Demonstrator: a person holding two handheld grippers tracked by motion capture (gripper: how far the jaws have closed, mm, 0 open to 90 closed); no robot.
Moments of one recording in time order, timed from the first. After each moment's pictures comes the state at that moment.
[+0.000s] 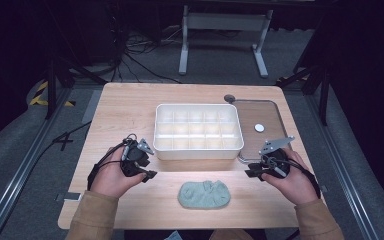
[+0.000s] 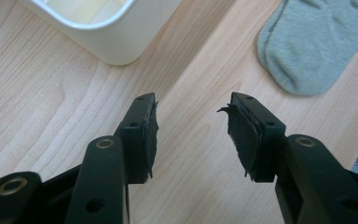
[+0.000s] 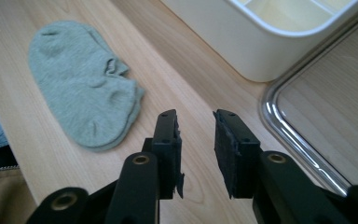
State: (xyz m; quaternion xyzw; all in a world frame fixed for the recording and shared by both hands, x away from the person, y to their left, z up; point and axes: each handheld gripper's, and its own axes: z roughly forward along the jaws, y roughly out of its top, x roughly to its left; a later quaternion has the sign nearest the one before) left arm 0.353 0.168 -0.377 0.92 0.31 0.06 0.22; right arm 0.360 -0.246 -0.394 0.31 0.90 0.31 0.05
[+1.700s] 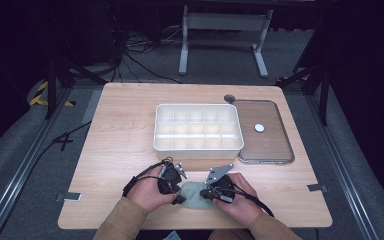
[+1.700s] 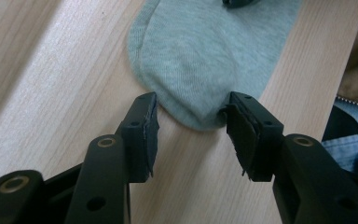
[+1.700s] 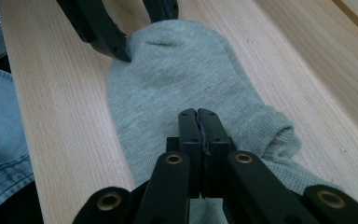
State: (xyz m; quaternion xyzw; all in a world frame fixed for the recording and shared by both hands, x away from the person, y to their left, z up) left arm 0.343 0.089 -0.447 0.95 0.23 -0.07 0.20; right arm 0.323 -0.119 -0.460 0.21 0.93 0.31 0.03
